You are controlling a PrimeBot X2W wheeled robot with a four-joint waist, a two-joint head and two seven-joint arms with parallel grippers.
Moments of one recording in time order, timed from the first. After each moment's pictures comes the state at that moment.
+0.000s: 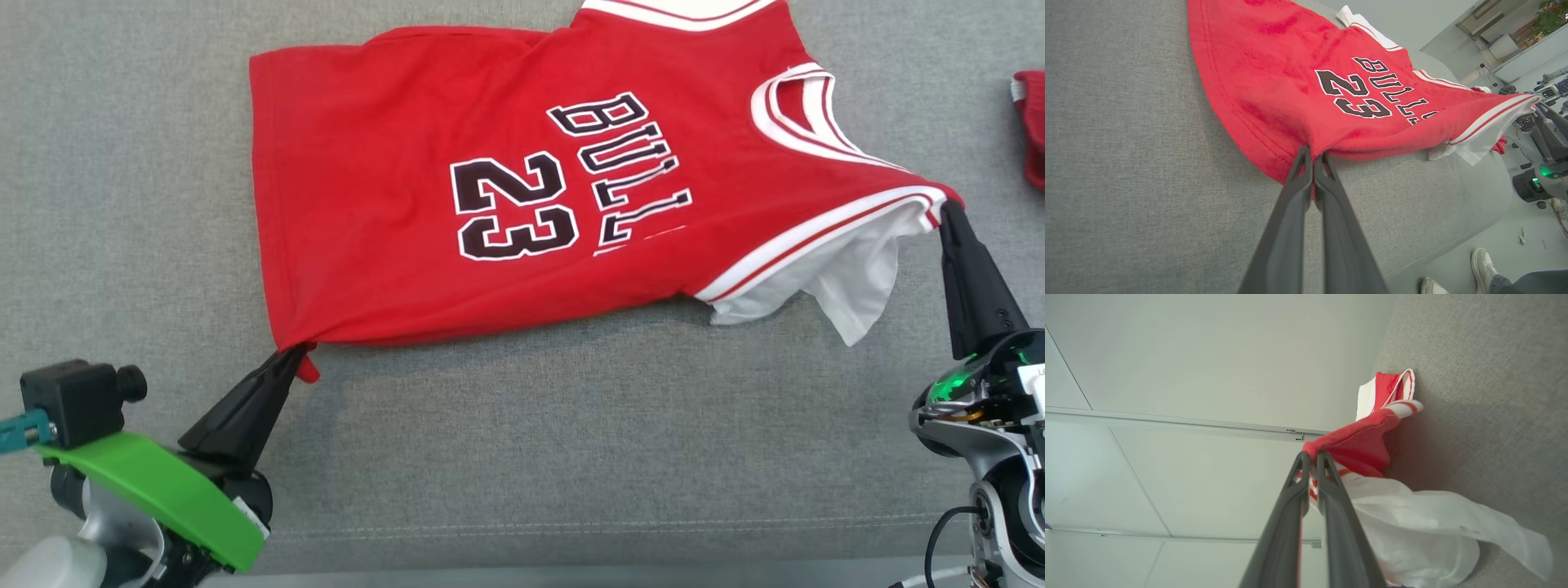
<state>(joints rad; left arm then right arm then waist) -0.11 0.69 -0.53 -0.38 -1.18 0.10 0.00 0.03 -0.04 -0.07 -0.42 1.46 -0.13 0.12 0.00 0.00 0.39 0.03</state>
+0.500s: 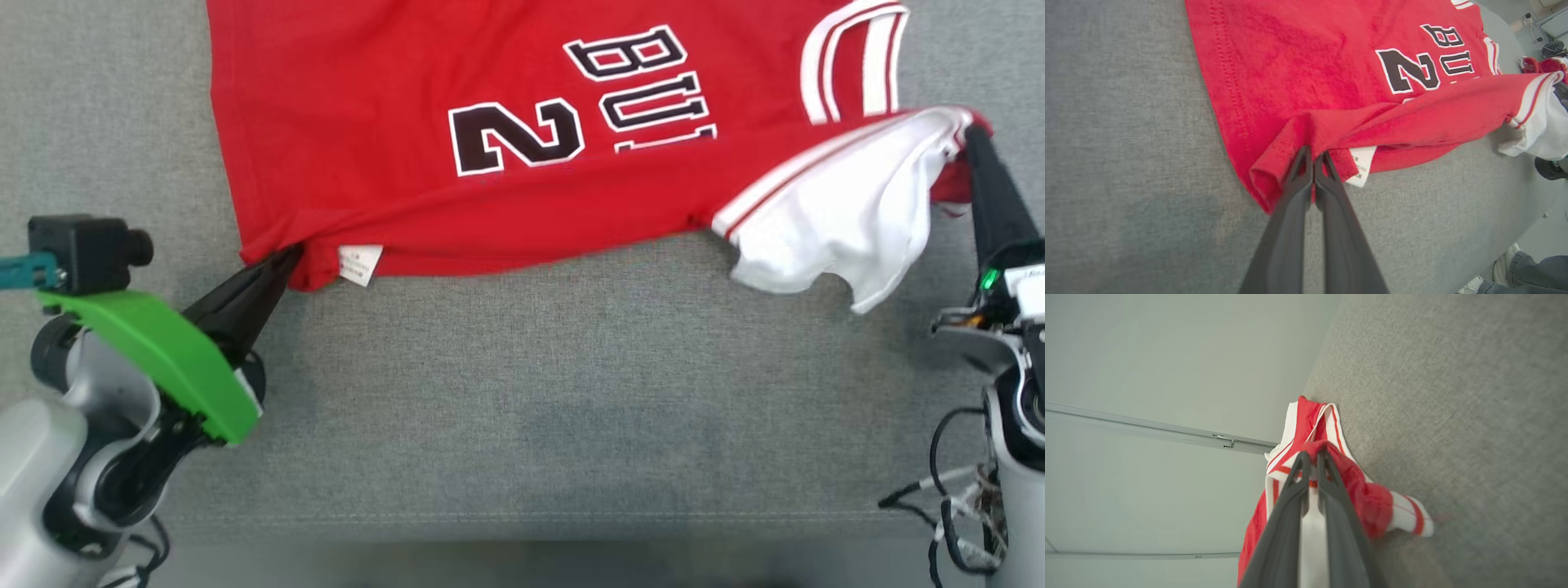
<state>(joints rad) -0.42 0.68 -0.59 -0.26 -1.20 0.10 0.21 -0.16 -0.09 -0.09 -0.23 1.26 -0.13 0.12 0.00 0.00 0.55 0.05</state>
